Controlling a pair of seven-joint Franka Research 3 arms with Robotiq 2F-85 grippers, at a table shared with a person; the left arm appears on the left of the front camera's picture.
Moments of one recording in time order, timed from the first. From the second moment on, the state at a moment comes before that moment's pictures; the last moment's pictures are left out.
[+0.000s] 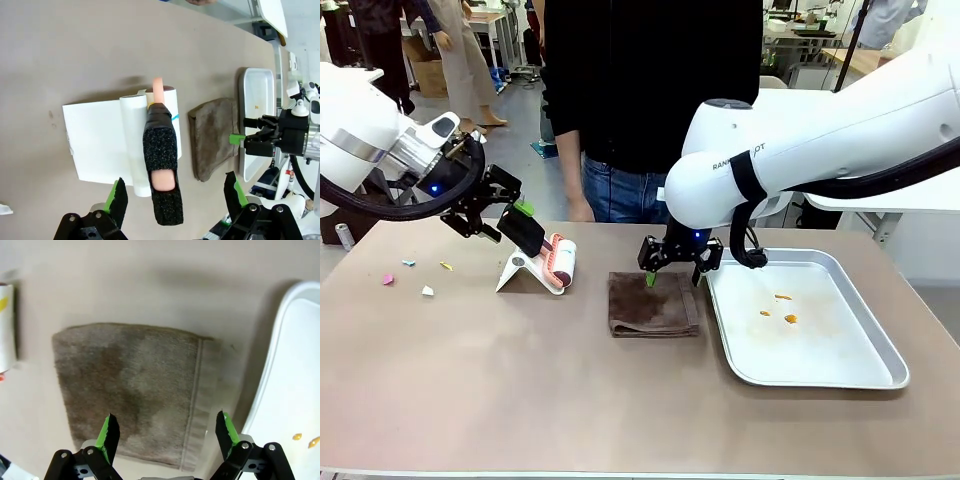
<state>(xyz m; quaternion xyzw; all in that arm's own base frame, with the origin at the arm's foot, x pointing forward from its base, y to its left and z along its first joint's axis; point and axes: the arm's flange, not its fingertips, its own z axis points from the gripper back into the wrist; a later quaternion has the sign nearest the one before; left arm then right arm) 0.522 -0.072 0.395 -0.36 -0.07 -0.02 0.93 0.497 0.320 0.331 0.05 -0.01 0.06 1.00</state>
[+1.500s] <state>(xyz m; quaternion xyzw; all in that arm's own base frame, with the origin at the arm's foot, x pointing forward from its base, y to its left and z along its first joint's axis) 0.528 -0.068 0.395 -0.36 -0.10 -0.02 0.93 0.496 0.326 0.310 -0.01 -0.01 0.01 1.00</state>
